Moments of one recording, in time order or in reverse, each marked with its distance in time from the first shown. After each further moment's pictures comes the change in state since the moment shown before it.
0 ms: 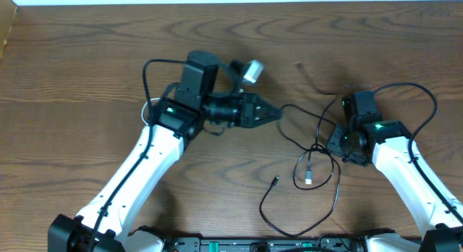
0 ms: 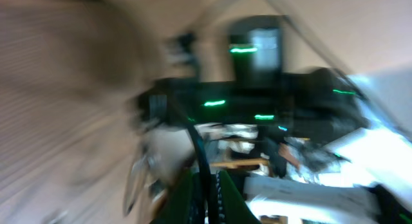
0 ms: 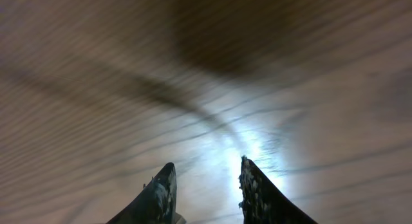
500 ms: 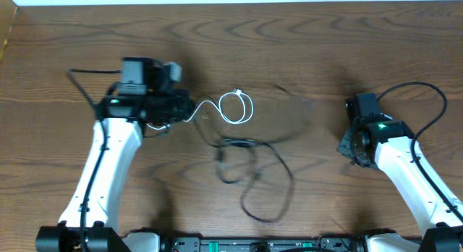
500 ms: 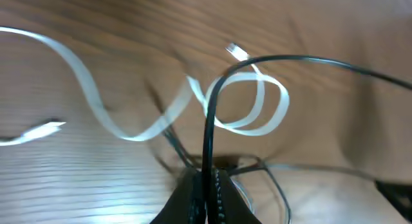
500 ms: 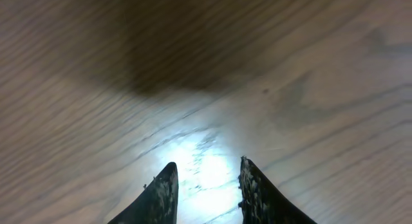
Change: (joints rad) left arm 0.397 -0.011 0.000 -0.355 -0.560 0.266; right arm -0.038 0.001 -0.005 -0.050 0.204 0.008
